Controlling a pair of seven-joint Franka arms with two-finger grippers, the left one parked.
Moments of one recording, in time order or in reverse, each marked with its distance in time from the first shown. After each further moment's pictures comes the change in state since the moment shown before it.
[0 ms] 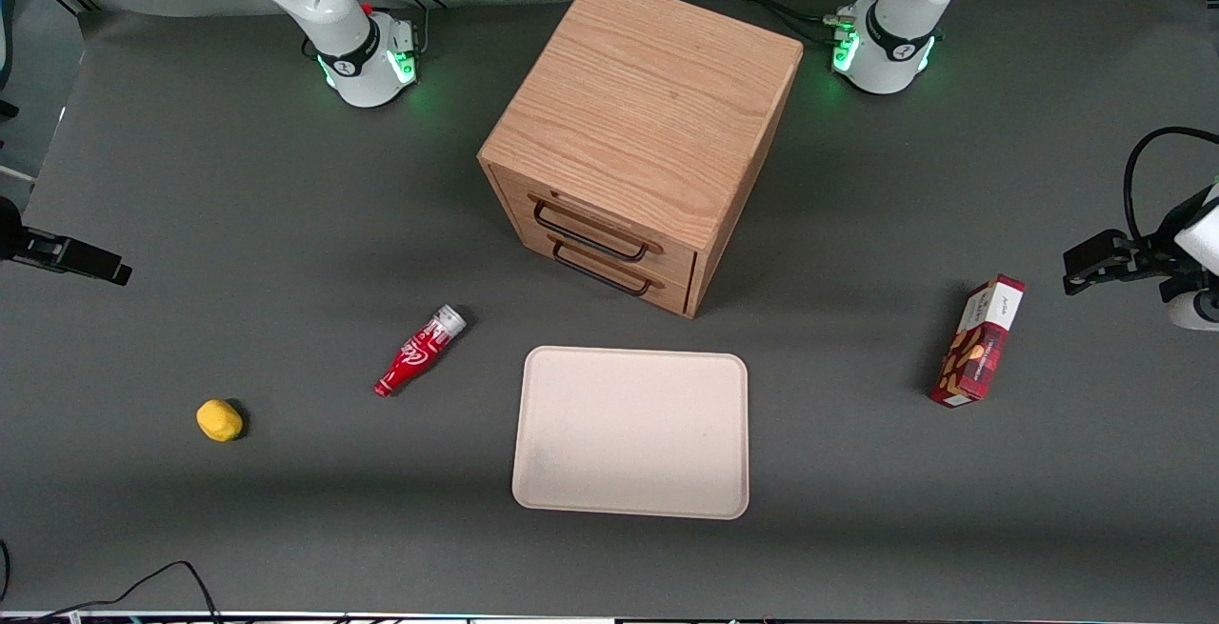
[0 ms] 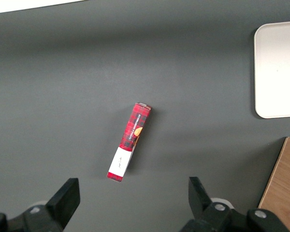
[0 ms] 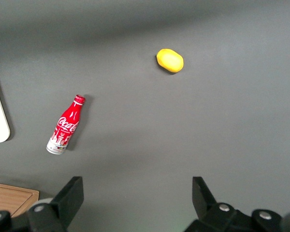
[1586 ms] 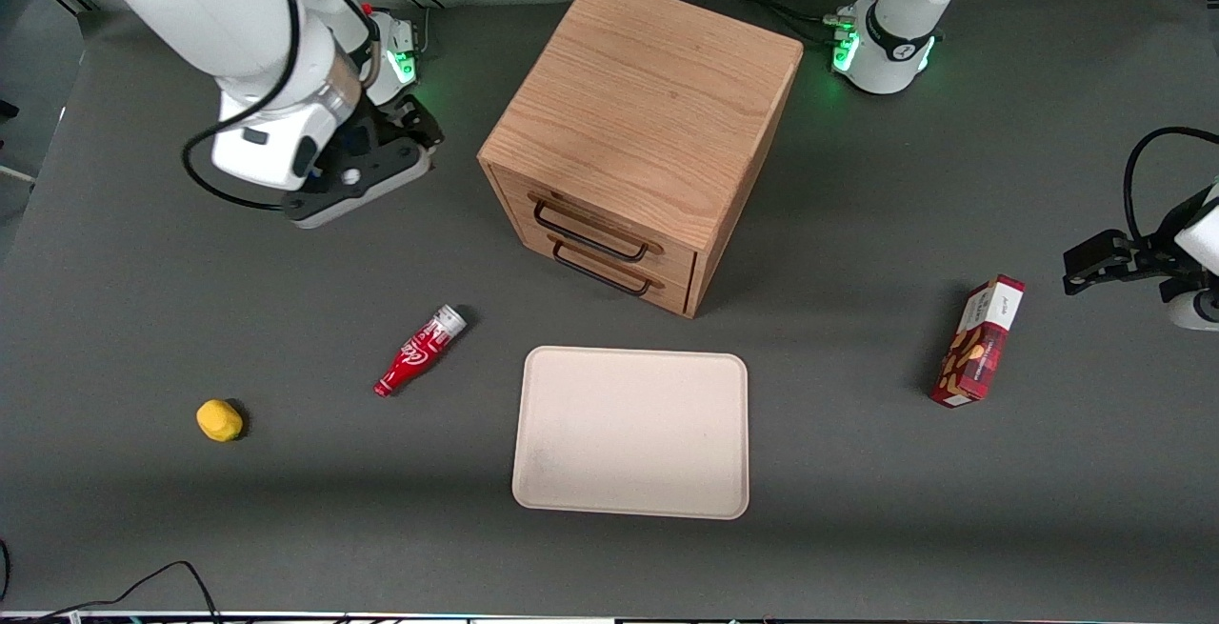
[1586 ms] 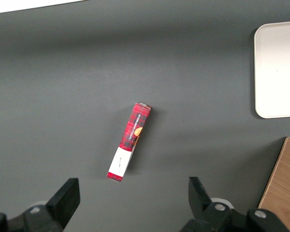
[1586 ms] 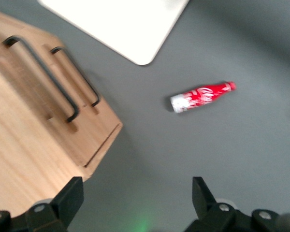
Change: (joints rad) arm 0.841 0.016 -0.315 0.042 0.165 -0.072 -0.204
